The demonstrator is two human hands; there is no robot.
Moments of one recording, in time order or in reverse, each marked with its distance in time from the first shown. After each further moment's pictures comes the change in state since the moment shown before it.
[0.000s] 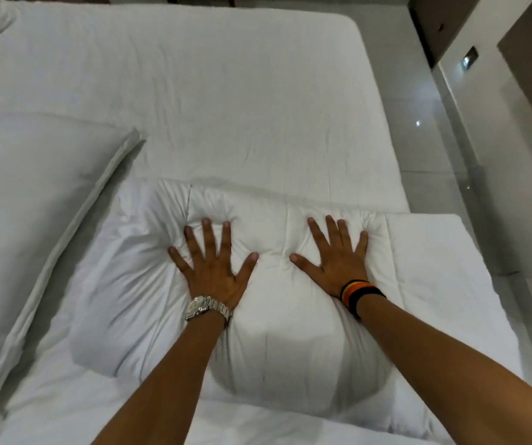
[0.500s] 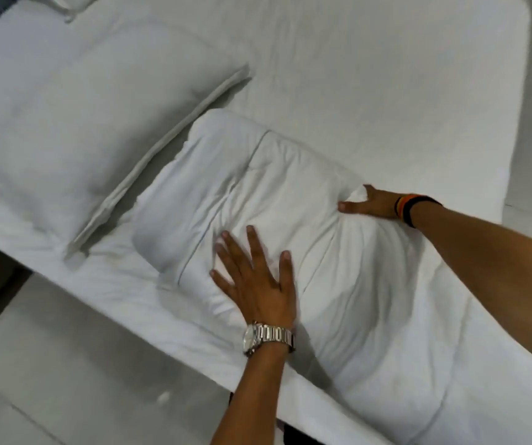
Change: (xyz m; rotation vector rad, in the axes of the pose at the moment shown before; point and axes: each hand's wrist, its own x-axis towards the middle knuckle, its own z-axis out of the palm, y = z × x) left_hand -0.144 0.066 -0.055 -0.343 0.141 -0.671; right_hand 0.121 -0.040 -0.053 0.141 -0.692 -0.111
